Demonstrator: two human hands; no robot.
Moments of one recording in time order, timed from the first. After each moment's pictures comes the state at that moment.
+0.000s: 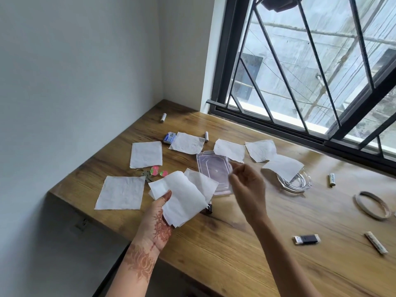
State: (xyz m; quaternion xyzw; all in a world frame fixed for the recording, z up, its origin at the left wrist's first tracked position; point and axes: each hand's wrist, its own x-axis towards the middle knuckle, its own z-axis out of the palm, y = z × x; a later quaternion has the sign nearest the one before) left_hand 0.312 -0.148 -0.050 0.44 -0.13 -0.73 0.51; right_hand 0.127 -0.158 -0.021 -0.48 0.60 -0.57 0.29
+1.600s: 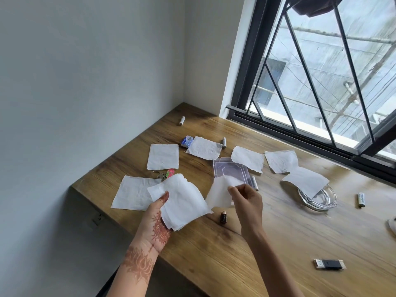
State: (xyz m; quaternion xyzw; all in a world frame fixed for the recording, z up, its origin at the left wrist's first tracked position) left_hand 0.335 -0.155 -0.034 0.46 -0.09 -0.74 0.48; right_hand 0.153 -0.173 -0.051 -0.39 0.66 -0.52 0.37
